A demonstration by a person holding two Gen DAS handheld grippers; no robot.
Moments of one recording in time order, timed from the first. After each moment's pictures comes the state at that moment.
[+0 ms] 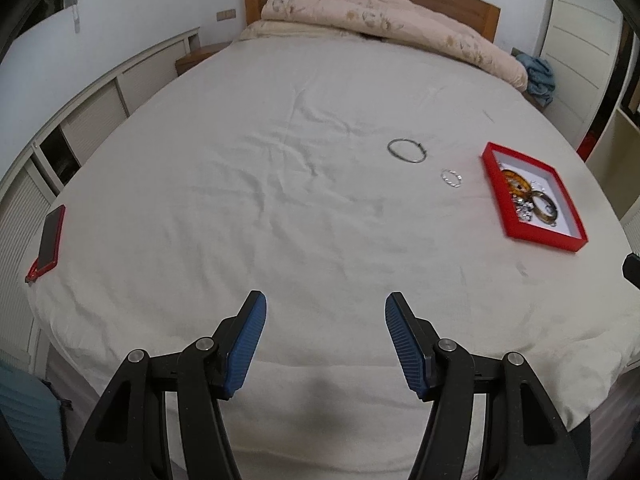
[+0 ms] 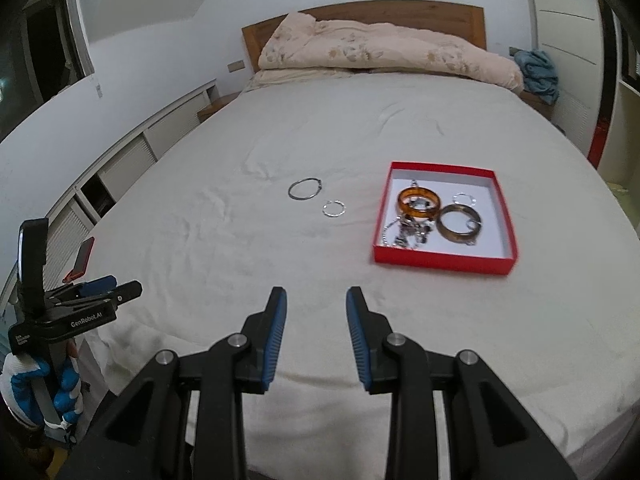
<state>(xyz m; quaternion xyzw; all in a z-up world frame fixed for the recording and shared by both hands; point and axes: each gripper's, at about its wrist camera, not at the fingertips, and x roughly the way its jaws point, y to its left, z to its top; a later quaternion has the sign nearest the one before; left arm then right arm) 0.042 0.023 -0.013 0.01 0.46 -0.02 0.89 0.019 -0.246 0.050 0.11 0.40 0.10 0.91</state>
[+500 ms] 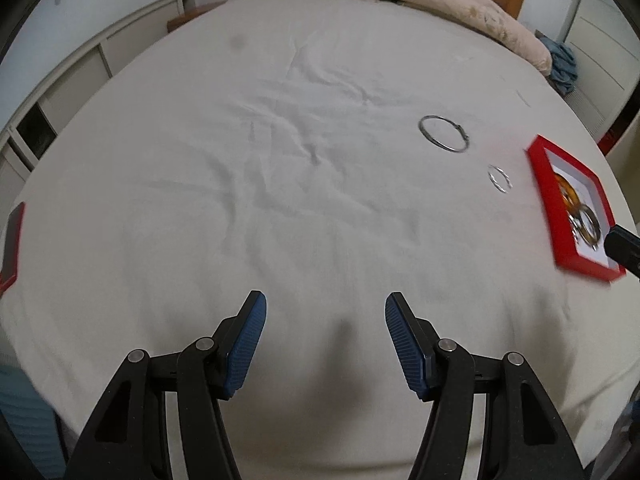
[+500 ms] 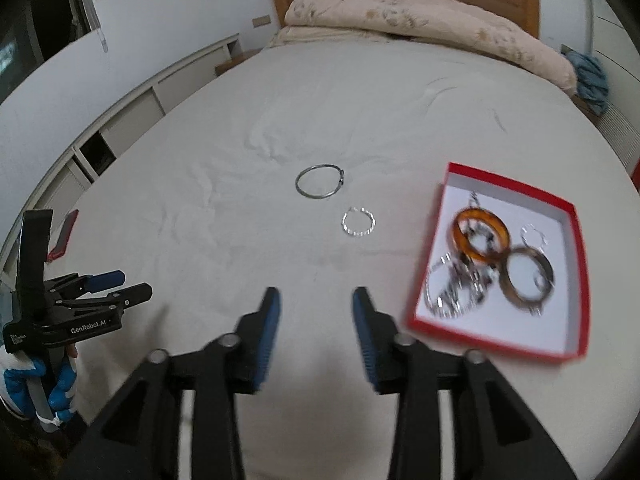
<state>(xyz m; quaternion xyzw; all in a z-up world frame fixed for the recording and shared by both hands) 0.153 0.026 -0.074 -0.01 0.53 -0.02 0.85 0.164 -0.211 -0.006 0.05 0.46 0.15 0.88</state>
